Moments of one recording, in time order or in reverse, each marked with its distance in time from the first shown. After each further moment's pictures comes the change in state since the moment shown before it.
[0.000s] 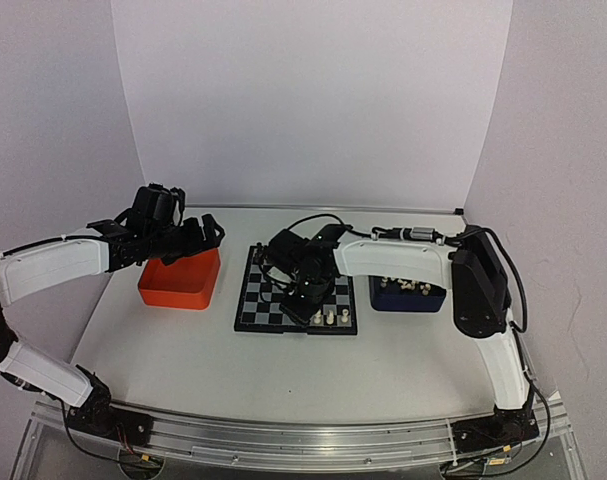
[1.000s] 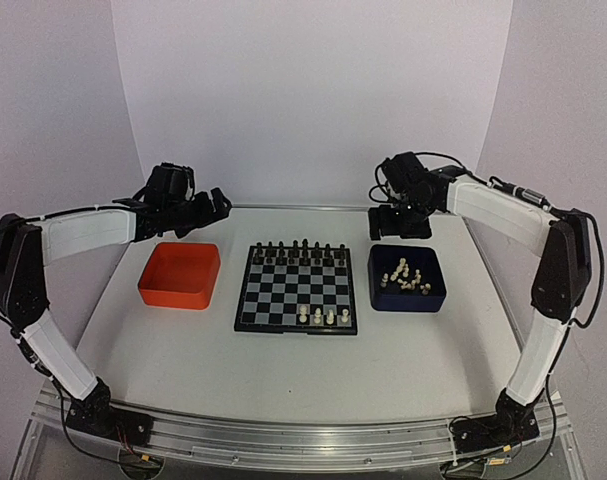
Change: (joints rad) left arm 0.117 0.290 0.242 0.128 0.058 0.032; right arm -0.474 -0.404 -0.245 0.115 0.044 0.405
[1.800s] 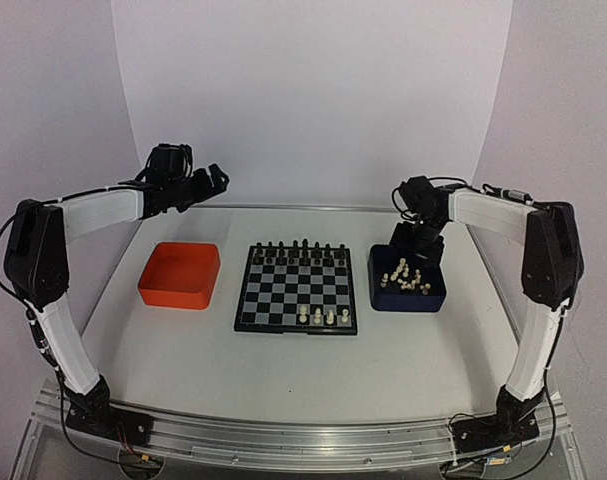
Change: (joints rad) left arm 0.074 0.146 0.202 0.051 0.050 0.055; right arm -0.146 0.077 -0.097 0.004 -0.065 0.378
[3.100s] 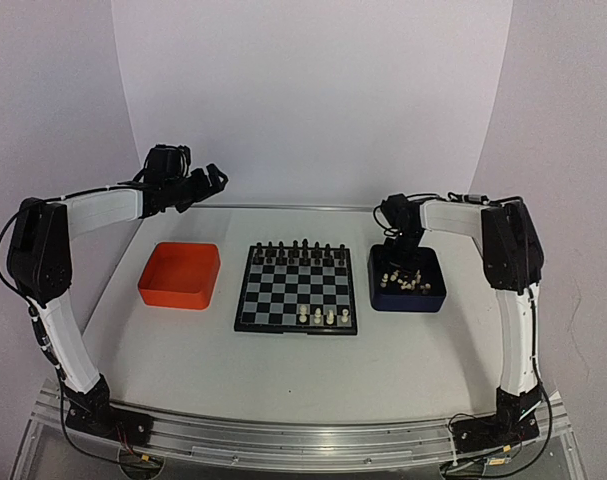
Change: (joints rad) left arm 0.037 0.036 0.012 0.031 0.078 -0.016; right arm 0.000 0.313 0.178 0.003 -0.056 -0.001
